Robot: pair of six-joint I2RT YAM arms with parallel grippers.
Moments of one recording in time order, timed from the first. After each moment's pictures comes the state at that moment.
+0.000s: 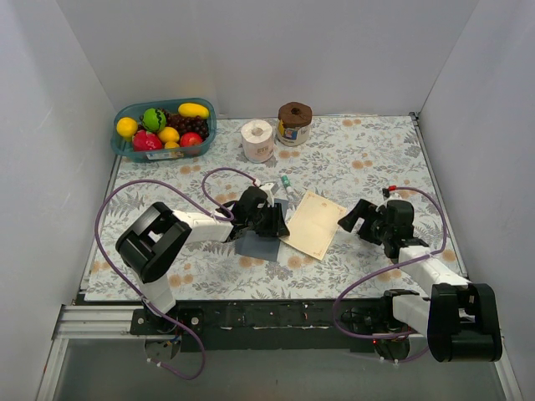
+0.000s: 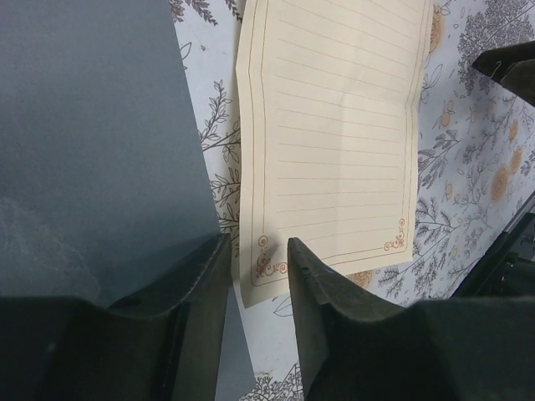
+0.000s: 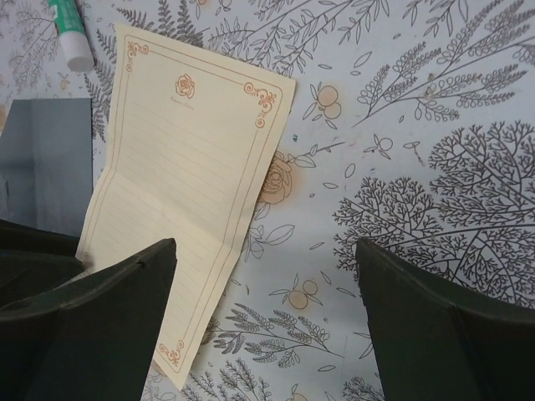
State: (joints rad) left arm -0.76 1.75 0.83 0.21 0.24 -0.65; right arm 0.05 1.08 0.34 0.08 -0.31 0.51
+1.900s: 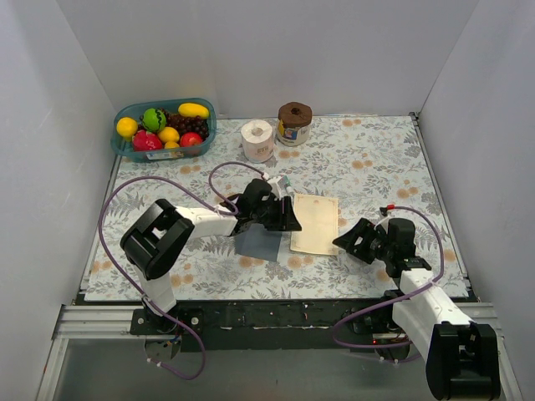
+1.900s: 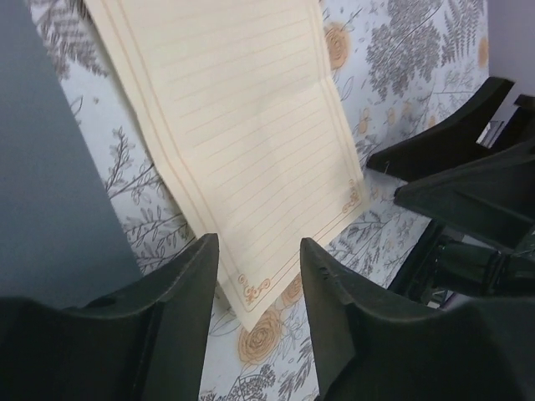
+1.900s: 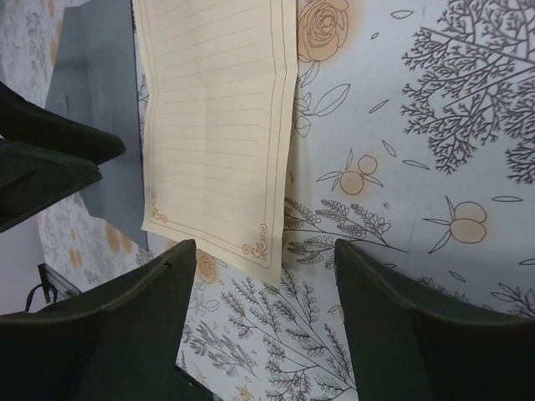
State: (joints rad) left arm -0.76 1.79 0.89 0.24 0.37 -0.70; right arm 0.05 0.83 0.19 -0.08 -0.50 0.63
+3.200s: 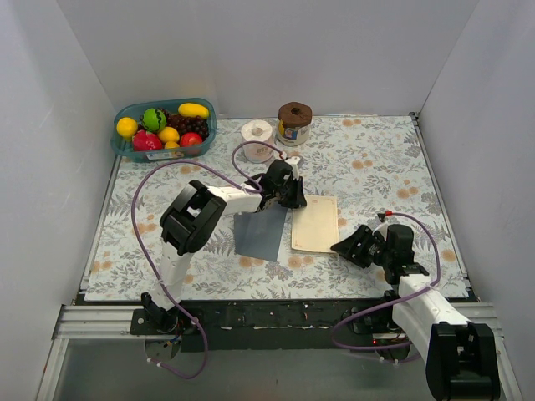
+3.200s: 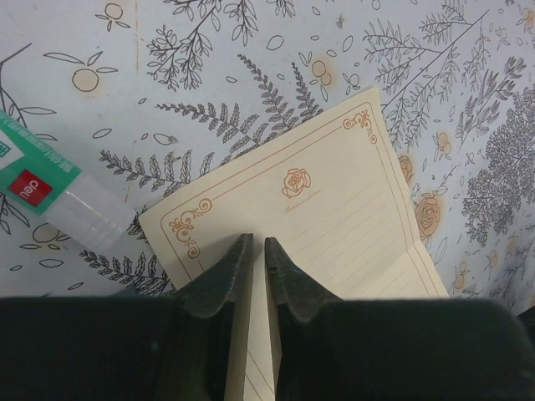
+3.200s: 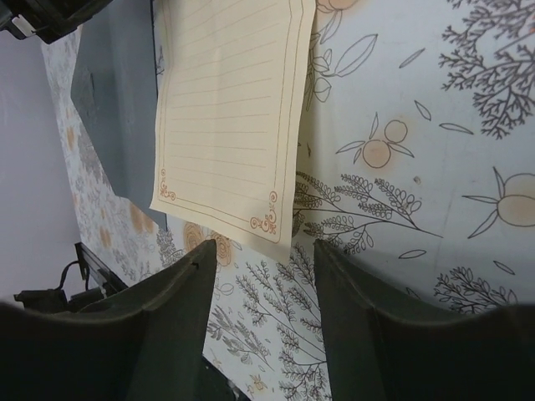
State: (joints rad) left arm -0.73 2.14 1.37 0.12 0.21 -0.49; right arm 0.05 0.82 0.10 0.03 -0.60 0.72
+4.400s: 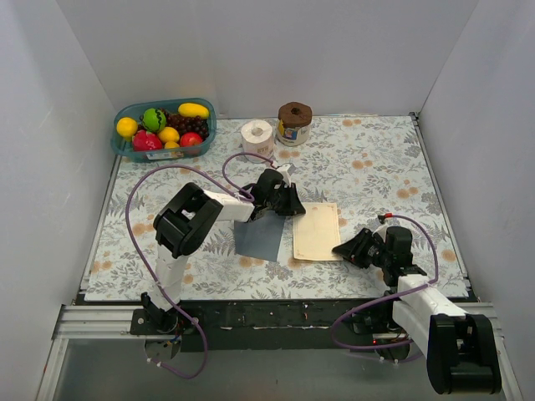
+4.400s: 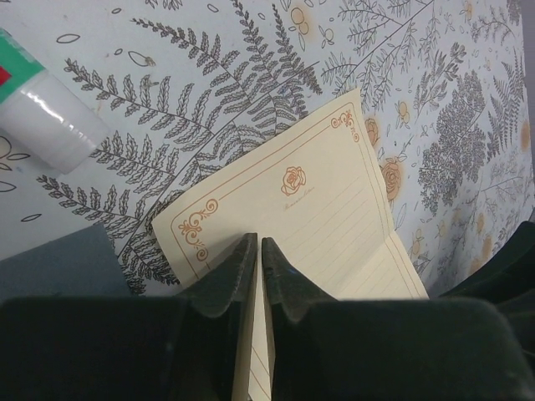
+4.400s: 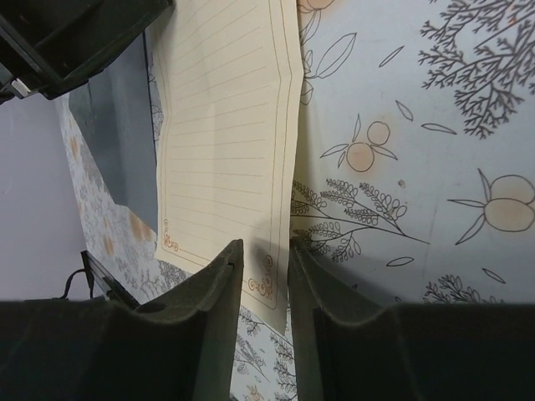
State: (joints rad) left arm -0.72 2.09 1.17 0.32 0.30 -0.64; right arm 0.05 0.88 0.05 0.15 -0.58 0.76
